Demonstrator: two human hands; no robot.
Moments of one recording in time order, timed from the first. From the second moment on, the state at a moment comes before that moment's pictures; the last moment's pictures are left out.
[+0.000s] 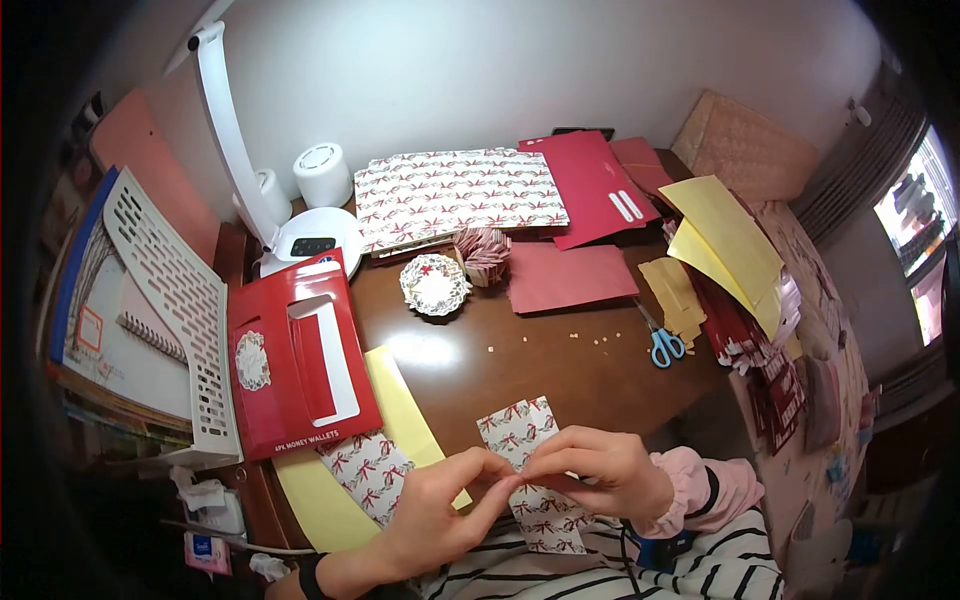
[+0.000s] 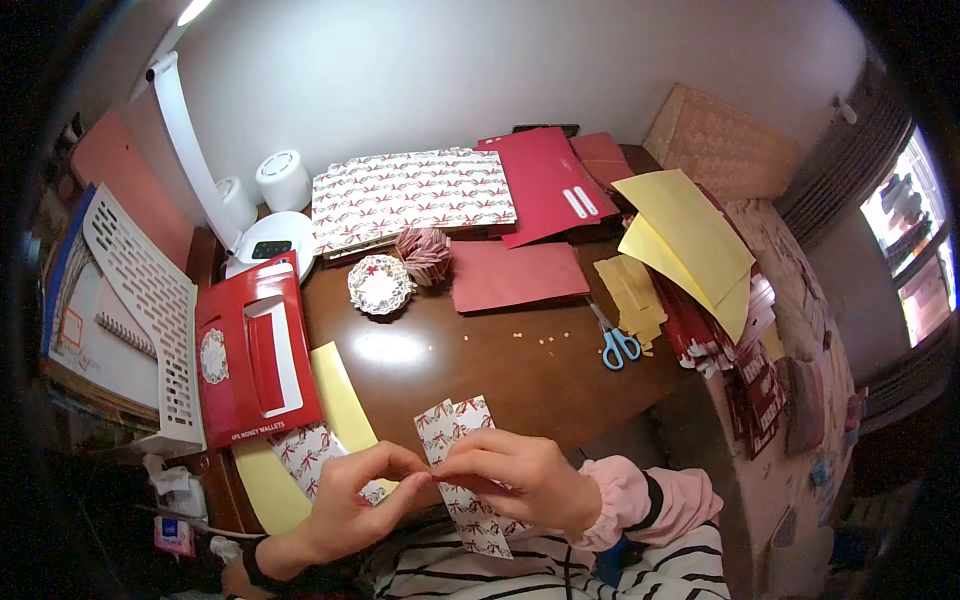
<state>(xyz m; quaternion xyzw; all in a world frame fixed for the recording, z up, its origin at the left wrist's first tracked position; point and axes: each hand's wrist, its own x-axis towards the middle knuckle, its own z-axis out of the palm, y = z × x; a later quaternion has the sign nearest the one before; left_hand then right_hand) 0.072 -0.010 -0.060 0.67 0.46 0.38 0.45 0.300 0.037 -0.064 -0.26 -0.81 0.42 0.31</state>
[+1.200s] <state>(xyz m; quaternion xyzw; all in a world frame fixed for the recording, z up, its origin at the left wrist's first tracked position) 0.073 -0.001 -0.101 0.83 0.46 0.15 0.27 0.329 0.039 -0.111 -0.21 -0.93 0.21 0.21</state>
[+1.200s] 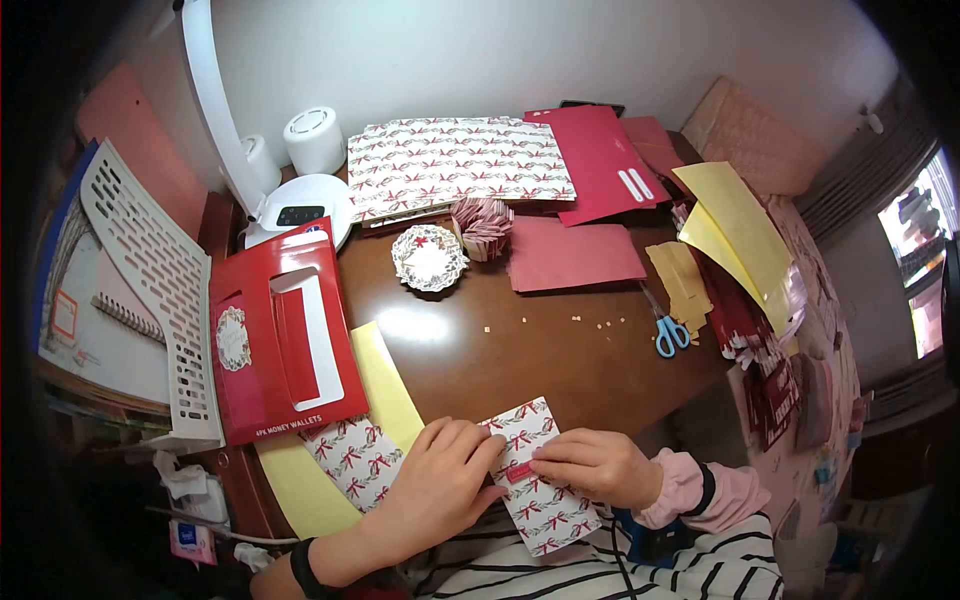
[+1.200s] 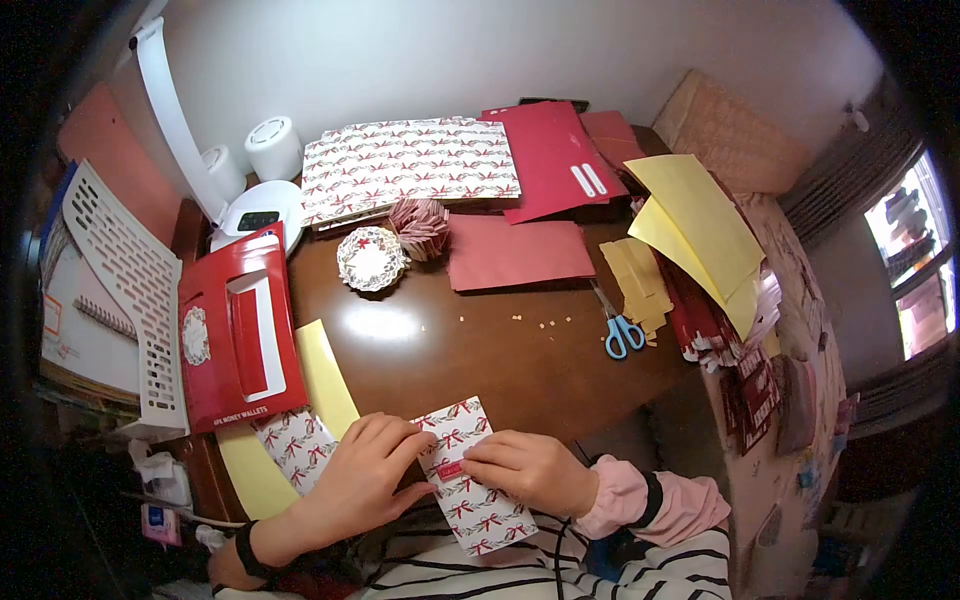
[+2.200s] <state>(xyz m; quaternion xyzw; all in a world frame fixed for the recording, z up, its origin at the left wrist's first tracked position) 0.058 0.017 -0.109 0.76 0.44 0.23 0.41 0.324 0.061 -0.114 -0.22 -0.93 0.24 0.19</state>
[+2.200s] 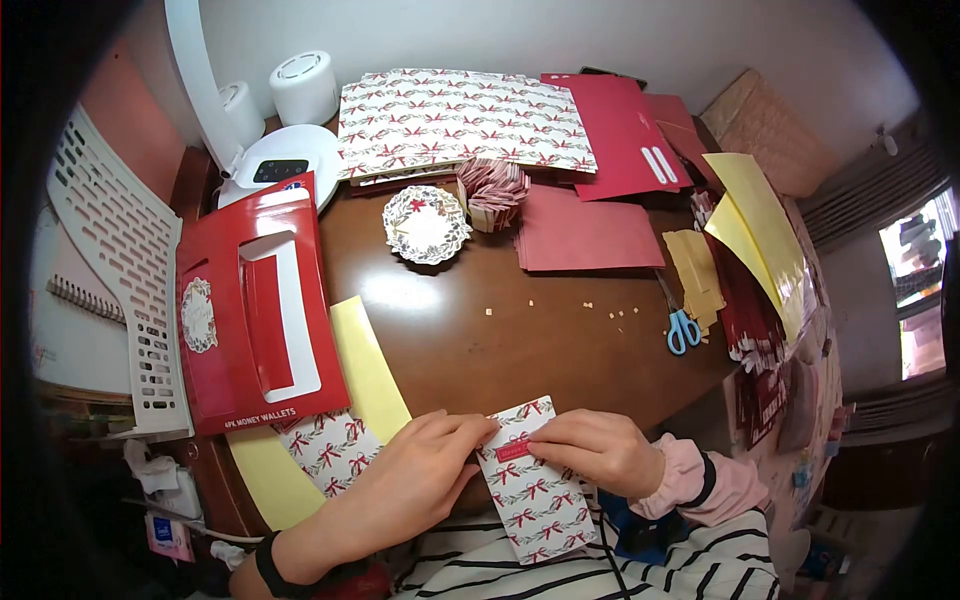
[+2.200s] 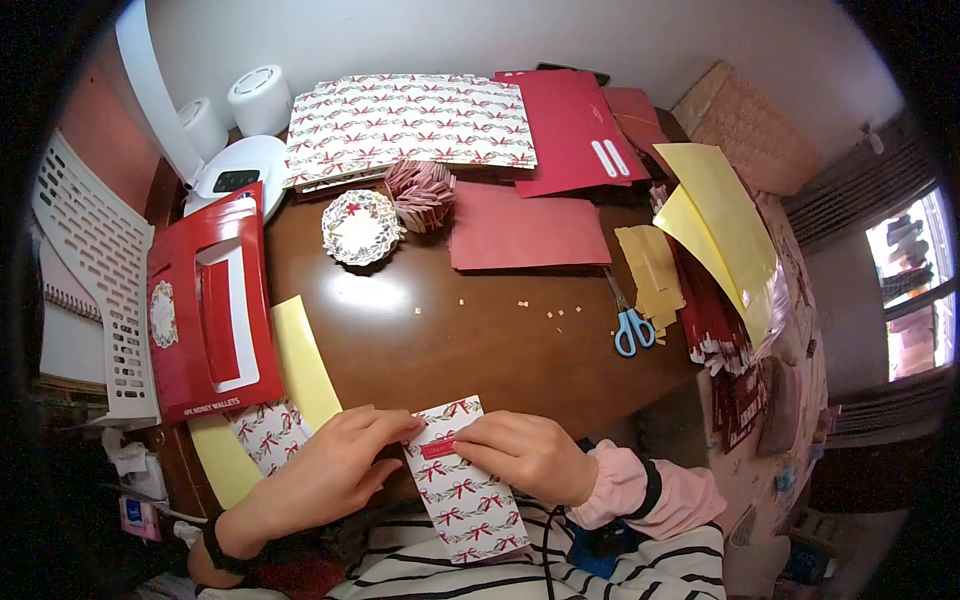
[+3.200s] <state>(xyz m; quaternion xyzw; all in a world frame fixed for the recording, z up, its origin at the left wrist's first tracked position) 0.059 0.015 -0.105 0.79 0.44 0.20 0.37 0.325 0.059 -0.116 -0.20 -0.94 0.20 0.19</state>
